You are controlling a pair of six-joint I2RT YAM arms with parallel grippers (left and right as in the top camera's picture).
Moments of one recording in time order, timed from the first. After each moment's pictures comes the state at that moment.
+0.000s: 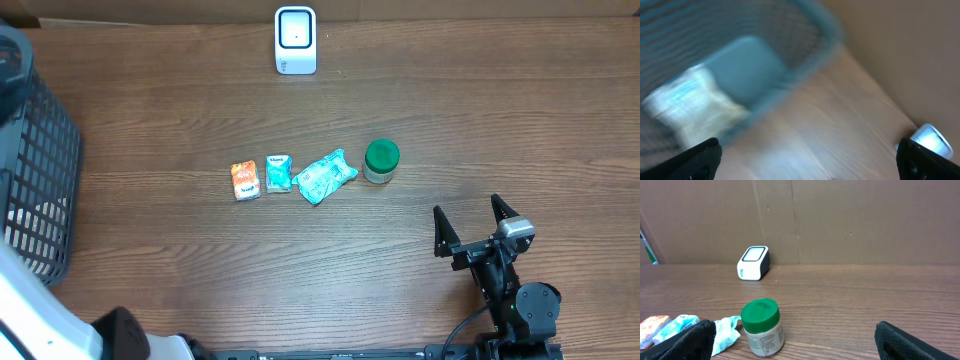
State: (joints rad) left arm 0.57 1.62 2.34 -1.50 -0.05 -0.44; right arm 0.06 0.01 0.02 -0.02 -0.17 0.10
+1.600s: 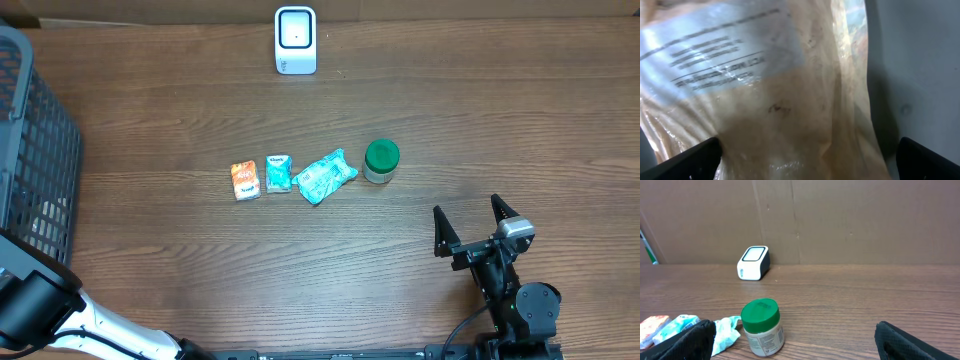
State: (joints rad) left arm 0.88 2.05 1.50 -0.71 -0.21 -0.47; right arm 0.06 0.01 0.02 -0.02 -0.17 0.10
